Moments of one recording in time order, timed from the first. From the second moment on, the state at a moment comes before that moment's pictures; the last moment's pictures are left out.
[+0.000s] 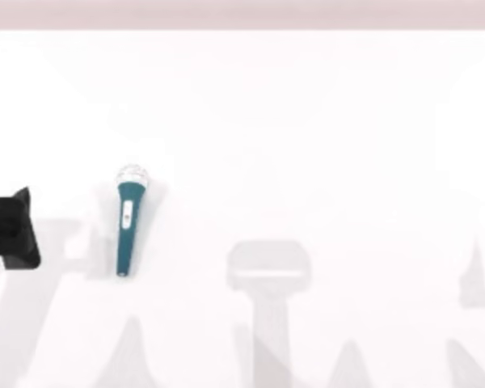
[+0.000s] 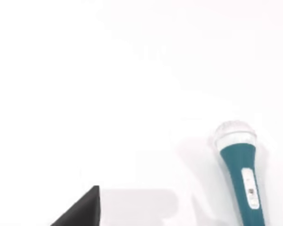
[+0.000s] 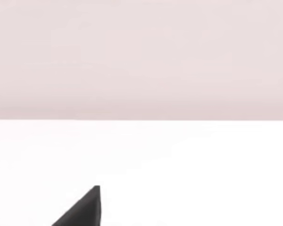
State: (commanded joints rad) left arm -0.14 0.56 0.43 -0.32 0.00 -0.12; right arm 0.00 0.00 0.00 0.00 0.00 0.00
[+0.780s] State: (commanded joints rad) left arm -0.36 1.70 1.19 -0.90 -0.03 -0.33; right arm 0.00 0.00 0.00 0.00 0.00 0.00
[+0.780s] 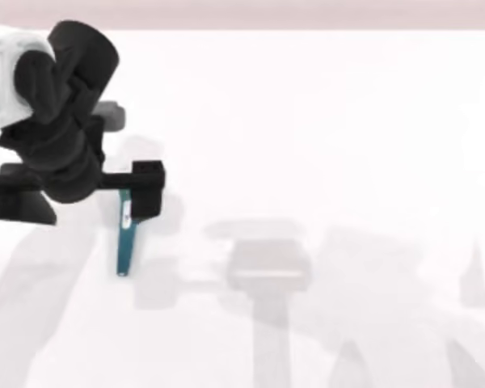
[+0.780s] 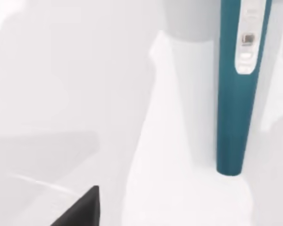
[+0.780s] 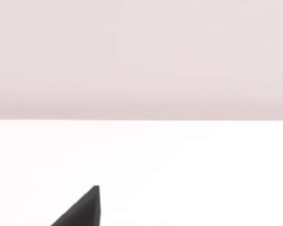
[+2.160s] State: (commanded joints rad) left arm -0.37 1.99 1.09 -0.58 -0.03 -0.34; right arm 0.00 0.00 0.00 0.00 0.00 0.00
